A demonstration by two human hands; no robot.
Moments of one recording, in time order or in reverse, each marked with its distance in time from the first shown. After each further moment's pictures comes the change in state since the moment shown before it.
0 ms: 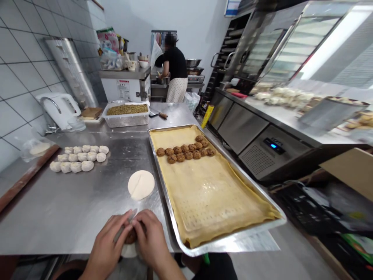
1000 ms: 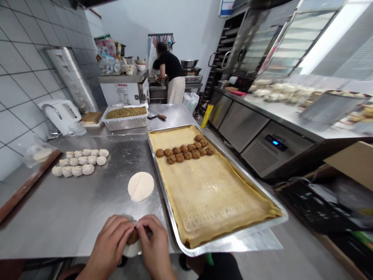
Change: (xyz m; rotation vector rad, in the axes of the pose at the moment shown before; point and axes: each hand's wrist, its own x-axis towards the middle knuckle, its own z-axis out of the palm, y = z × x) left_hand 0.011 0.005 -0.009 0.193 -0.087 0.151; right_hand -0.023 0.013 0.007 0.070 0.211 0.043
